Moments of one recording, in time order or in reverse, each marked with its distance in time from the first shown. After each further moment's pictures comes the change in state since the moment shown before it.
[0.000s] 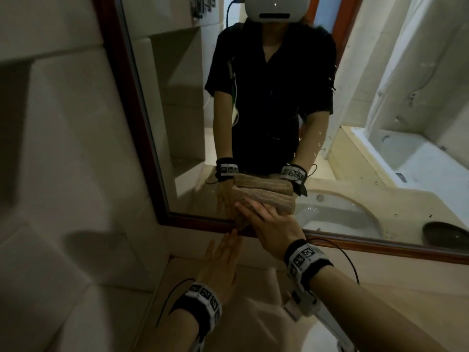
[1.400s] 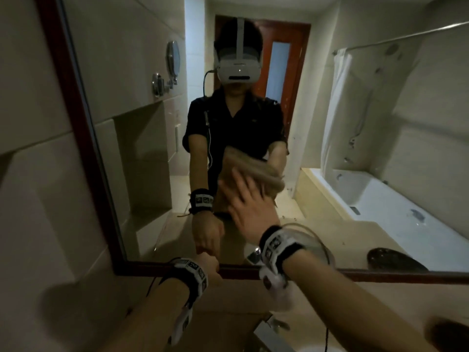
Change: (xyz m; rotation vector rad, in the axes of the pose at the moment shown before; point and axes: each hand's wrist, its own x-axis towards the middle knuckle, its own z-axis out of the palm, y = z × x) left_hand 0.083 0.059 -0.114 0.012 -0.293 -0.027; right_hand 0.022 0.088 -0.132 -0.095 0.253 0.192
